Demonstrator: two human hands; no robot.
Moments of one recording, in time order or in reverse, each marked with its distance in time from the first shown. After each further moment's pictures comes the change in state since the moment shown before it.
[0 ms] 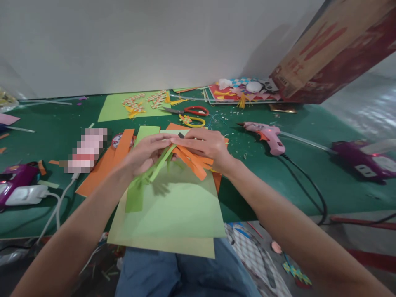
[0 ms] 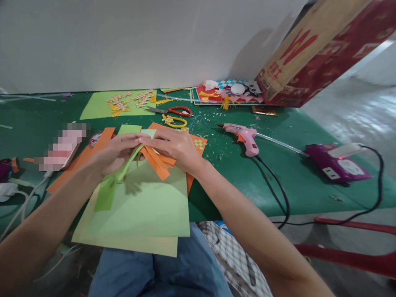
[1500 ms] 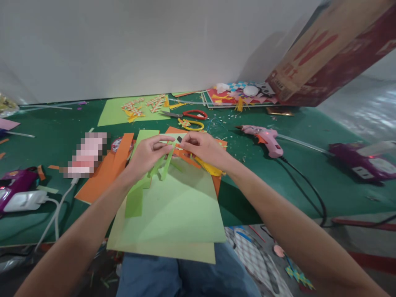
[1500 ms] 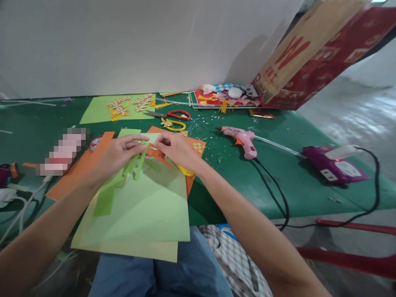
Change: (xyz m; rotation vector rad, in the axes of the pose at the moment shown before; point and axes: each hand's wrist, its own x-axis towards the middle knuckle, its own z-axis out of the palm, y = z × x) left_hand -0.001 -0.005 0.000 0.503 0.190 0.216; right_hand 0.013 -0.006 0.001 0.587 -0.188 0.787
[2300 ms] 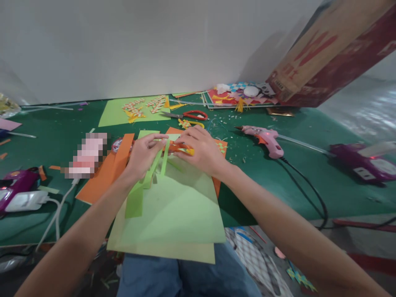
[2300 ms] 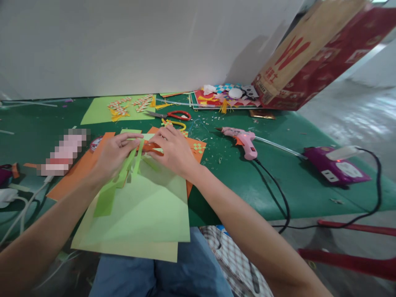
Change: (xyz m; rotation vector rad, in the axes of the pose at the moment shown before) left_hand 0.002 0.001 0.002 -0.006 0.198 -0.024; right_hand 0.003 0.015 0.006 -0.651 0.208 -0.576
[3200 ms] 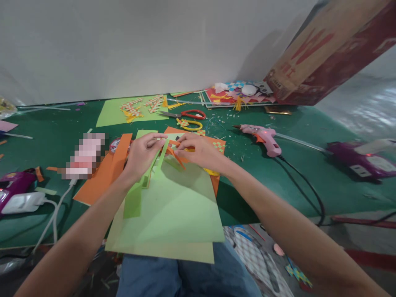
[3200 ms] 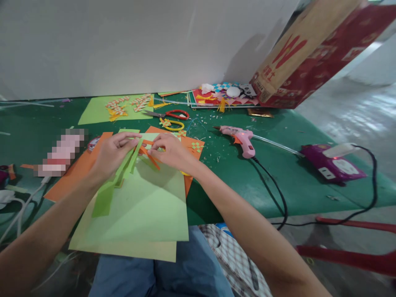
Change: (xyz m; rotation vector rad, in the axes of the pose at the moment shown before) left_hand 0.001 -0.004 -0.001 0.051 -0.032 0.111; right_hand 0.004 -0.005 -0.008 0.394 -0.216 0.290
